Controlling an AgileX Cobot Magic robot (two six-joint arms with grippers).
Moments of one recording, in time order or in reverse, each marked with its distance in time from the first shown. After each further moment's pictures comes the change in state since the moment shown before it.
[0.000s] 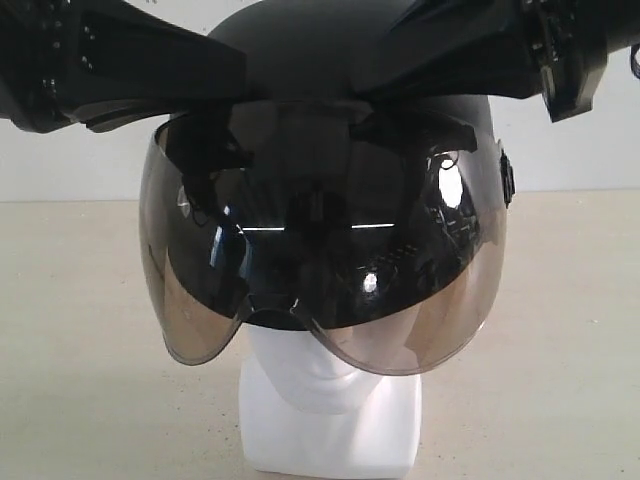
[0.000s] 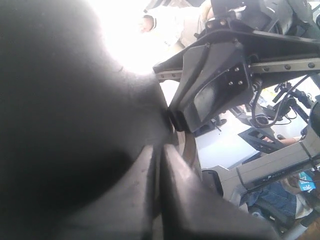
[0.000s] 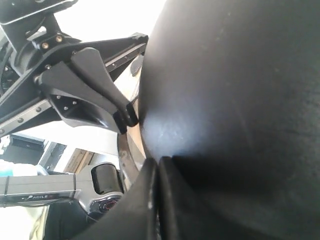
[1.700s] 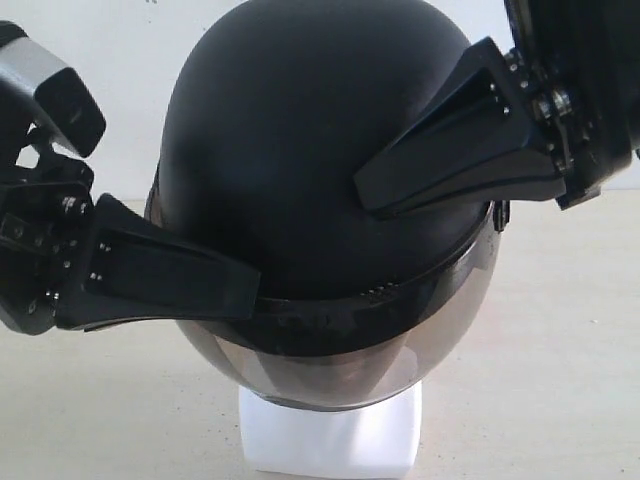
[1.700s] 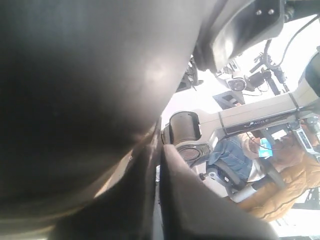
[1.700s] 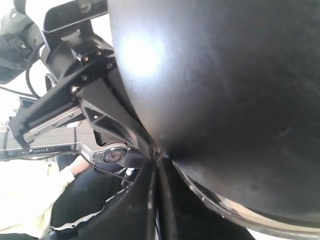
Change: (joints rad) left arm -0.059 -0.049 0.289 0.011 -0.027 0.022; right arm 0.010 -0.012 0.100 -0.022 0.096 0.003
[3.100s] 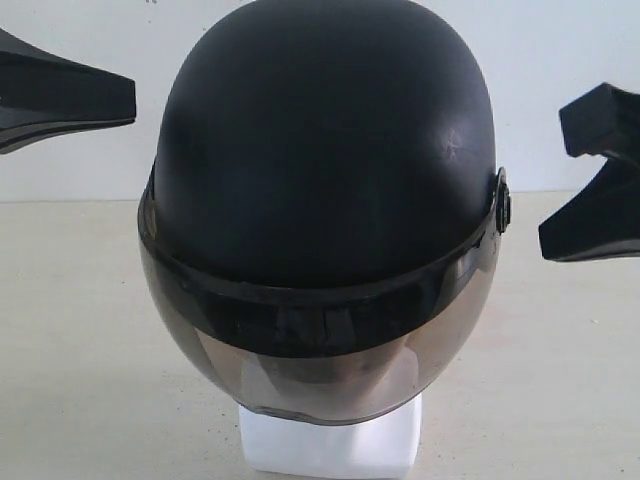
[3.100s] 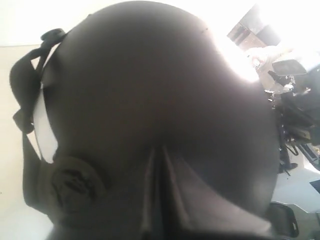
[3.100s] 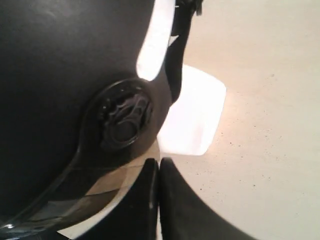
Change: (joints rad) left arm 0.302 -0.042 -0.165 0.029 0.090 -0.012; right arm -0.005 -0.245 0.178 -0.580 -0.280 0.416
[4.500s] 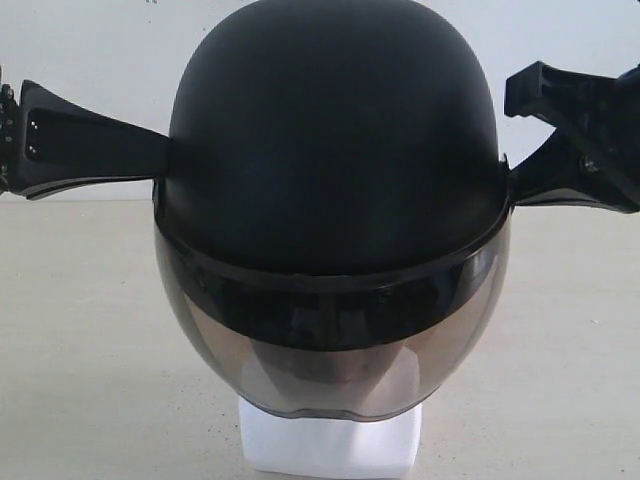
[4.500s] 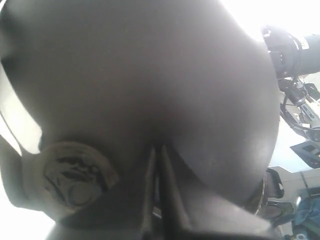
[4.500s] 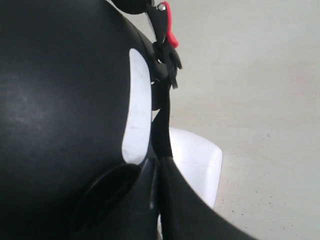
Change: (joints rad) left arm -0.052 0.044 0.036 0.012 -0.054 0.083; right arm -0.004 0.110 0.019 0.032 -0.267 -0.025
